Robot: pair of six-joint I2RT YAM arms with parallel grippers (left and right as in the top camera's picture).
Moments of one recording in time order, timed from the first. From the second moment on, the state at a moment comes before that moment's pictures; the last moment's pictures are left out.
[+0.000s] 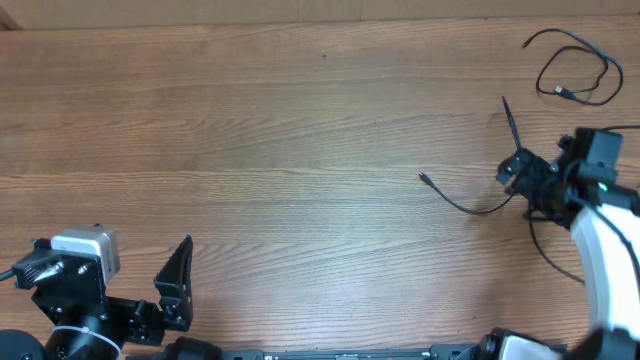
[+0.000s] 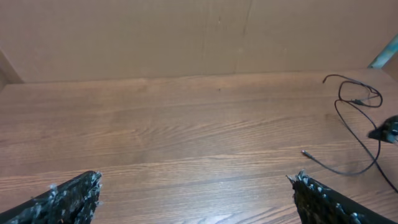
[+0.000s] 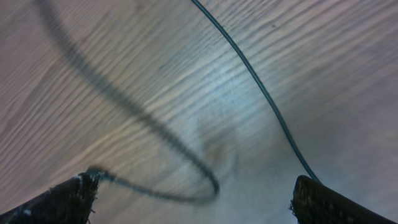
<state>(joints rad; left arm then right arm) -0.29 0.71 1.65 -1.33 -0.09 -0.15 -0.31 1.39 0.92 -0.64 -0.13 0.36</state>
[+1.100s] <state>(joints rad) -0.29 0.71 1.65 -1.31 -0.09 -0.15 -0.31 1.64 1.71 -0.96 -0.46 0.29</state>
